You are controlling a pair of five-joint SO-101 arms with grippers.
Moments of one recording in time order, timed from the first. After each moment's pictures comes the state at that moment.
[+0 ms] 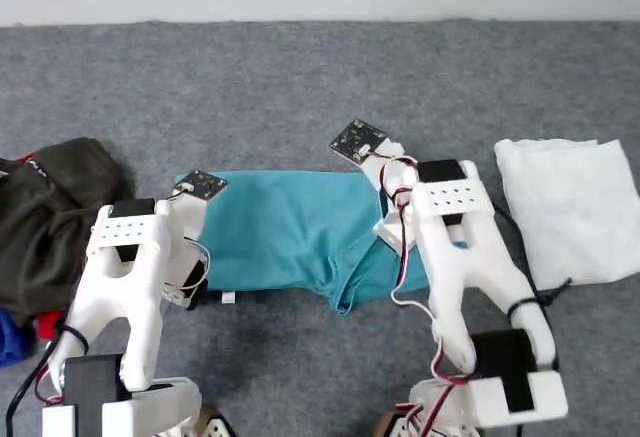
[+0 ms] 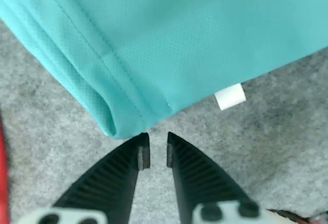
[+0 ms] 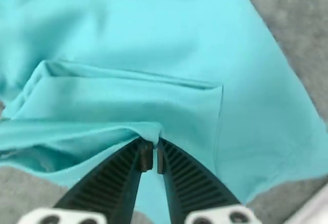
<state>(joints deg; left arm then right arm) -8.9 -9.1 44.5 77.2 -22.5 -10.9 -2.0 25.9 64.0 39.1</state>
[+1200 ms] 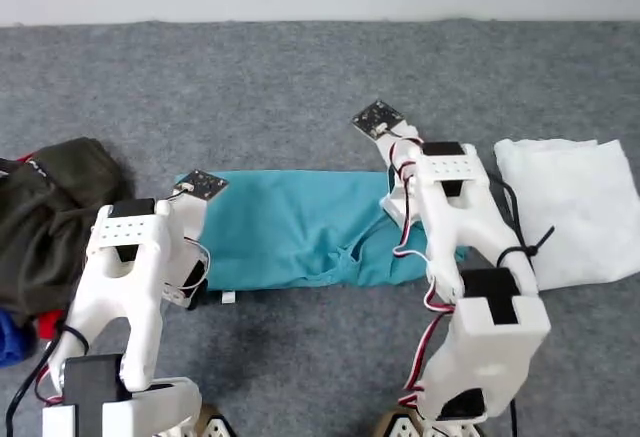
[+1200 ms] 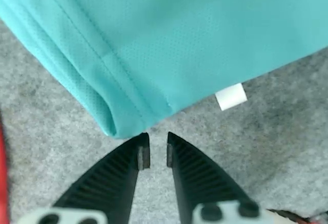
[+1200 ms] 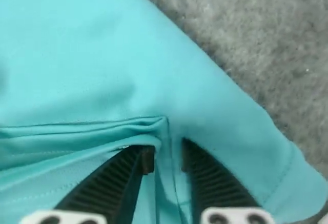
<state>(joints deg) -8.9 -9.1 44.5 77.2 -22.5 -6.3 18.0 10.4 58.5 34.4</state>
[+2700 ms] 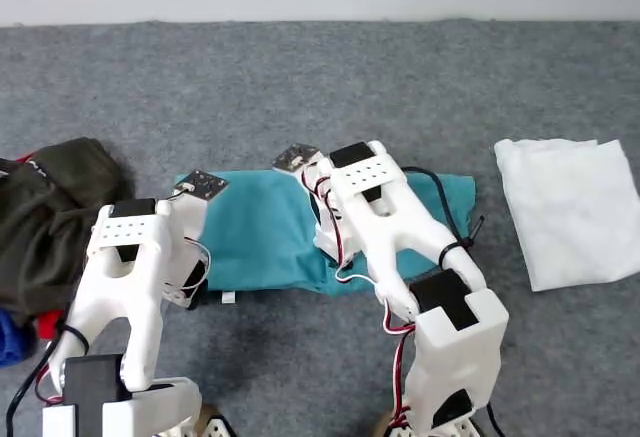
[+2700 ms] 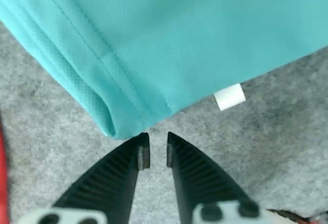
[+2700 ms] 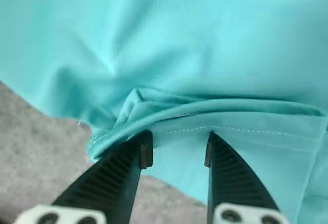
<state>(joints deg) -8.7 -9.1 44.5 77.2 -22.5 -25.9 18.9 5.8 79.6 23.5</state>
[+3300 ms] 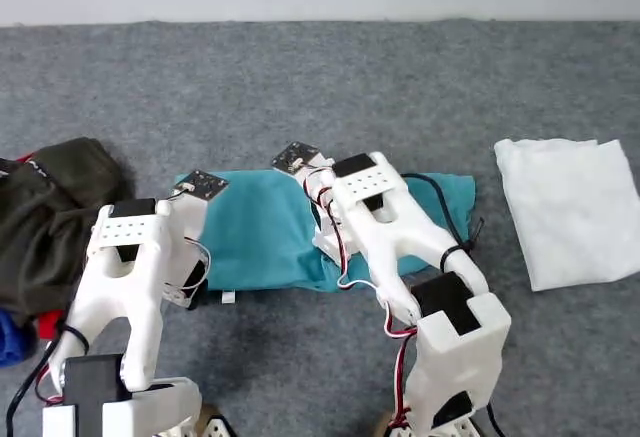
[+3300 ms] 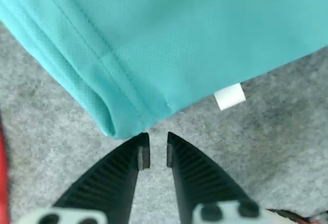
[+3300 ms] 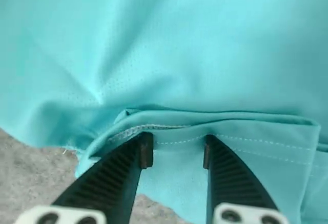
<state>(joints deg) -8.7 -9.1 44.5 77.2 -22.5 -25.9 17.2 11.2 71.6 23.3</state>
